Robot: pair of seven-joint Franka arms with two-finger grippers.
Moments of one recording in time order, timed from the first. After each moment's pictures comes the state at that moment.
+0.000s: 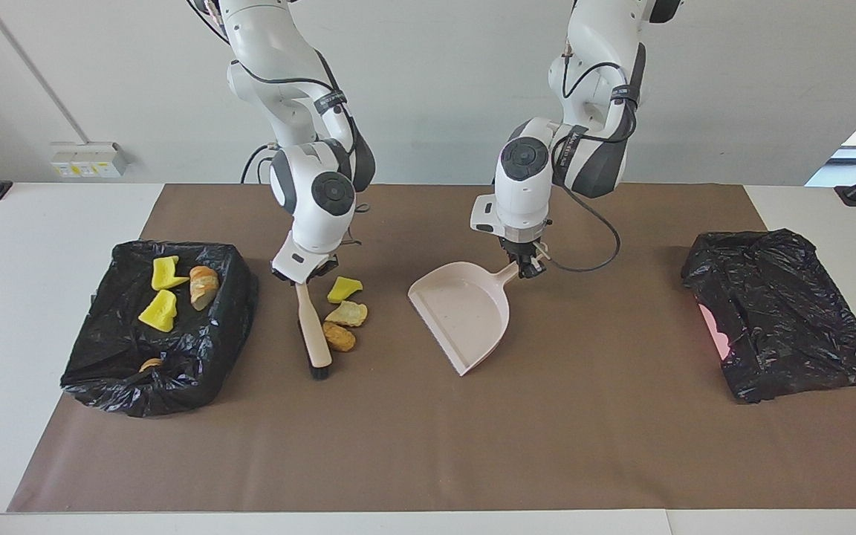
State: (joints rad) left arm -0.47 0.19 -0.12 -1.92 0.11 1.94 0.52; right arm 0.17 0.21 0.18 -2.04 -0.32 1.95 0.19
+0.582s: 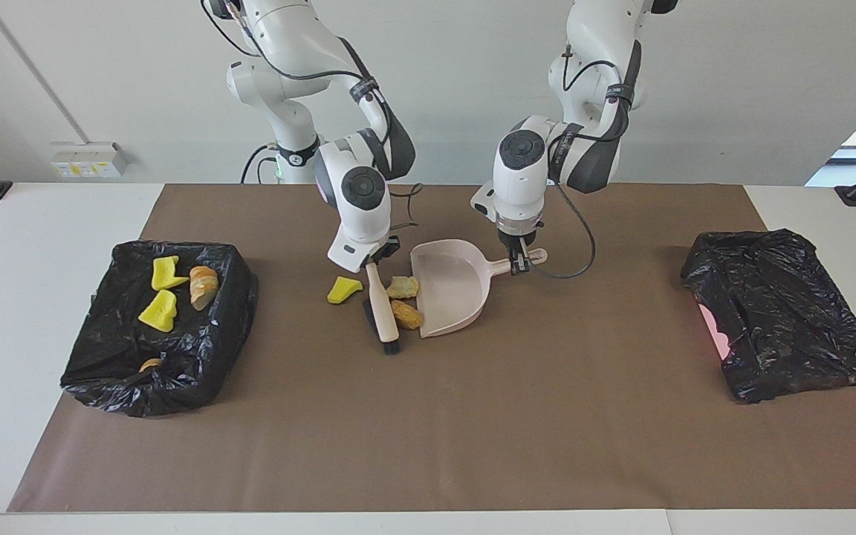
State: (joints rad) left arm -0.47 0.13 -0.12 -2.04 0.12 2.07 0.91; right arm 0.30 0.23 0.18 -2.04 0.07 1.98 0.21
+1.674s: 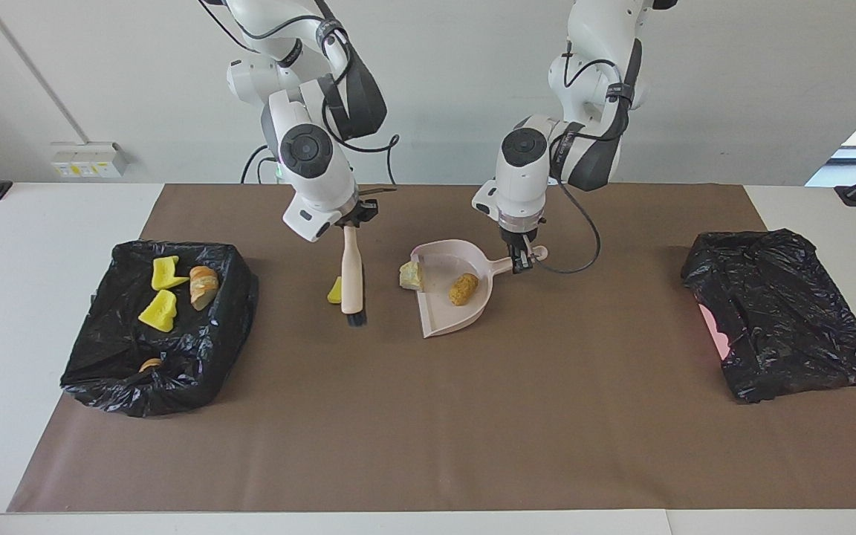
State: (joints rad) left arm -0.47 0.11 -0.12 -2.09 0.12 2.10 0.82; right arm 0.18 0.10 0.16 -1.86 0.07 1.53 0.25
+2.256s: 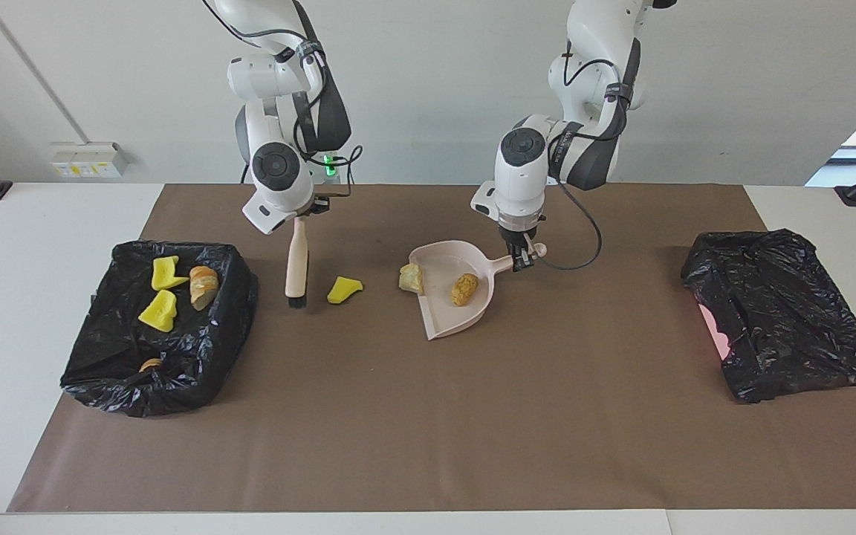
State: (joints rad) left arm -0.47 0.11 -0.13 -2.10 0.12 2.10 0.76; right arm 0.08 -0.03 0.17 -2.22 -0.02 1.65 0.21
